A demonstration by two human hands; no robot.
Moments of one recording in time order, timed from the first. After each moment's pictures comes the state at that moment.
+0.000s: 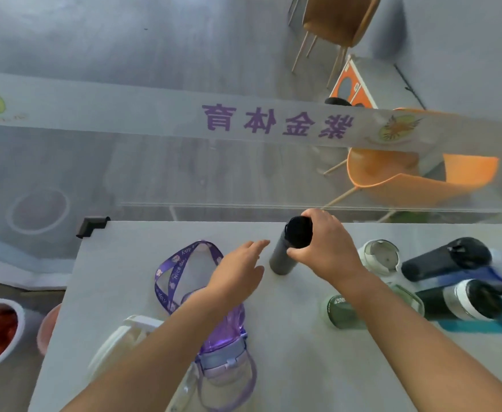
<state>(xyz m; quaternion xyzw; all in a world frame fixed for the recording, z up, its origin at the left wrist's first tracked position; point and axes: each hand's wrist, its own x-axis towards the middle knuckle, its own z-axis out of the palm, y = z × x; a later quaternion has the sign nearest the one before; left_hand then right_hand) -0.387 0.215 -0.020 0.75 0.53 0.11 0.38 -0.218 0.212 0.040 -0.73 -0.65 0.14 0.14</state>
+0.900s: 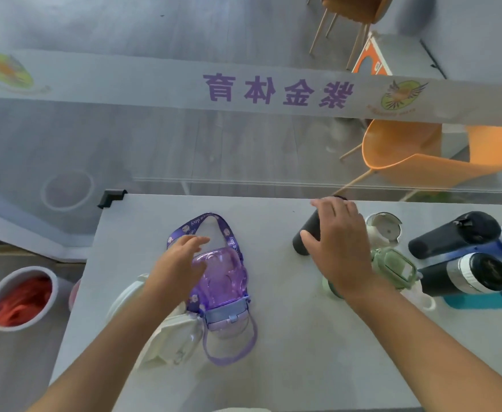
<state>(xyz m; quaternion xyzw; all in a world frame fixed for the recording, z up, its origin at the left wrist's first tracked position) -0.472 0.149 -0.016 0.72 0.61 0.15 0.29 -0.208 0.152 0.040 -0.68 -0.71 -0.04 0.18</state>
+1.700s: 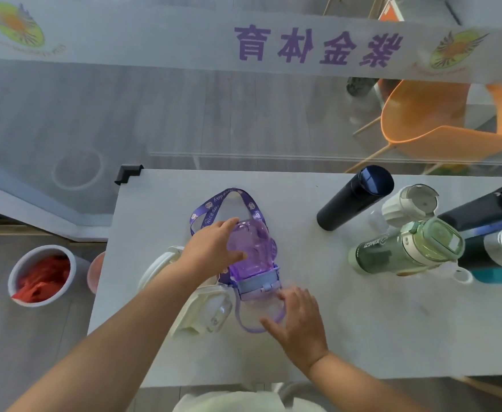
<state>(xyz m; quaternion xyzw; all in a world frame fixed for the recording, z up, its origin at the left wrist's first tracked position) -0.484 0.159 -0.053 0.75 0.59 0.00 0.31 -0.303 0.012 -0.109 -0.66 -0.70 0.16 0.20</state>
